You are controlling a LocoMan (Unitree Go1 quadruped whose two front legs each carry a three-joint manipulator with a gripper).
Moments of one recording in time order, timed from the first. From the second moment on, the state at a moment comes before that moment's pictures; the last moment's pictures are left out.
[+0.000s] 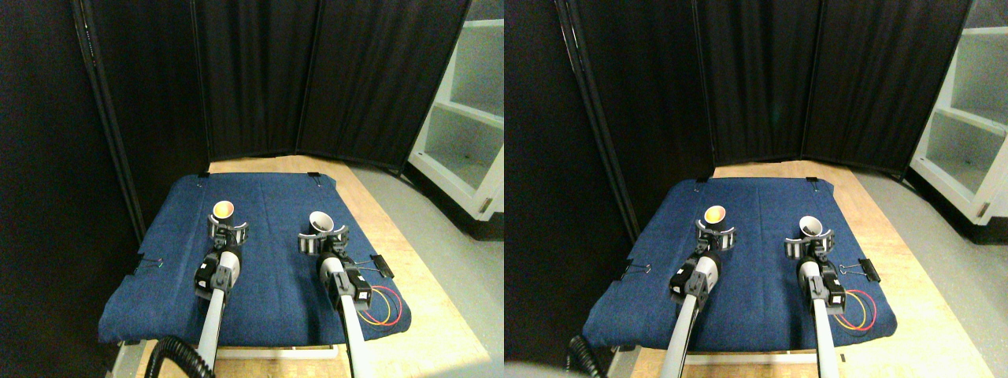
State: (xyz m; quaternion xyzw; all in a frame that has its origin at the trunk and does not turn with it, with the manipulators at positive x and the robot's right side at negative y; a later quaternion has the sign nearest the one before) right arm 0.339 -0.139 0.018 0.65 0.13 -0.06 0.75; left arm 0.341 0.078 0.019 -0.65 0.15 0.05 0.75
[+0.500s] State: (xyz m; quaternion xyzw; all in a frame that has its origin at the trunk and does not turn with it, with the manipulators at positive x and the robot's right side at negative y) right arm 0.327 -0.131 0.034 0.62 0.12 -0.02 0.77; left arm 0.313 0.071 0.037 -0.57 0.14 -0.04 0.81
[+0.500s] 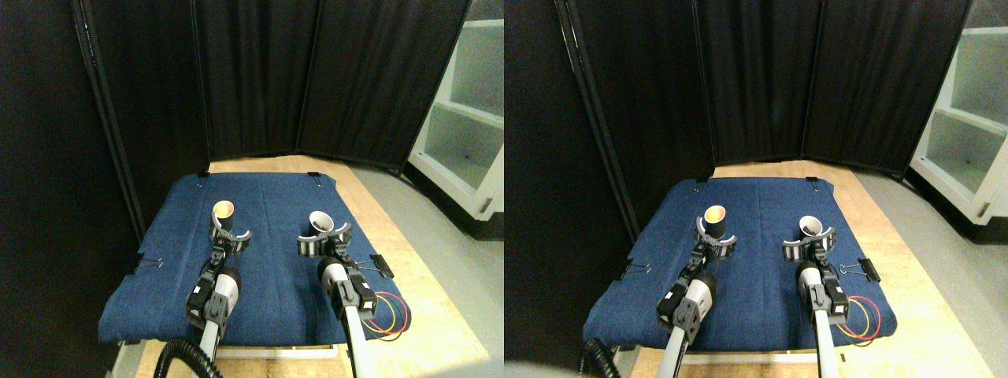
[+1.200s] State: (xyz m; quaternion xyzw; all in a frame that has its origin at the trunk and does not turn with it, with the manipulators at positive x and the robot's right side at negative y) right arm 0.319 -0.115 0.046 0.58 0.12 0.01 0.80; left arm 0.314 0.066 0.053 -0.41 0.04 -0.15 0.90
